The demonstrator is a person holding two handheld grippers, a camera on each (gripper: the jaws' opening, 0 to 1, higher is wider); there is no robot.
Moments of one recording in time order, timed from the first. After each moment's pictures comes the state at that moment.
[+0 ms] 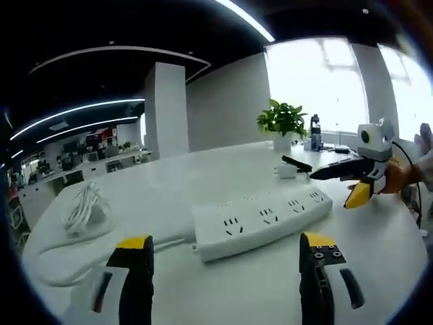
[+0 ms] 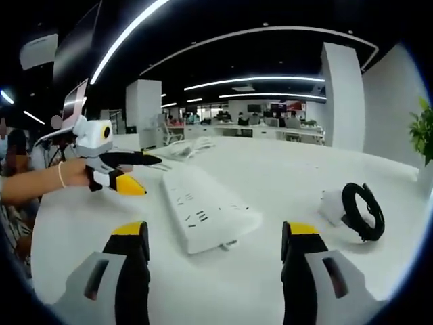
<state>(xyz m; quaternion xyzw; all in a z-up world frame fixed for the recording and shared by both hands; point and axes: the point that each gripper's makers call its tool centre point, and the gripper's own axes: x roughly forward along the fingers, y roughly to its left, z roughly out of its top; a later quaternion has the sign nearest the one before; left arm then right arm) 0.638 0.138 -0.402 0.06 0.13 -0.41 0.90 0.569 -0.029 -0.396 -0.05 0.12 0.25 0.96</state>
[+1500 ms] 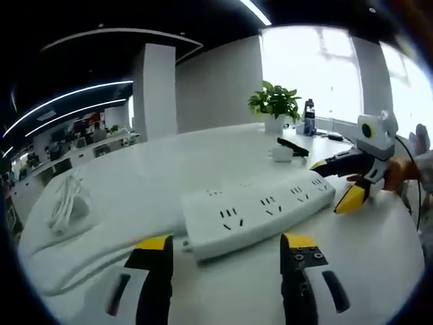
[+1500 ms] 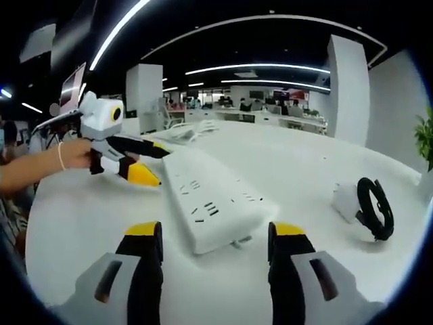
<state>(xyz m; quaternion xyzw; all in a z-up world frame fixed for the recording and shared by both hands) 0.647 0.126 -0.421 0.08 0.20 -0.43 0.88 0.574 -0.014 -0.415 -0.07 0.17 0.25 0.95</state>
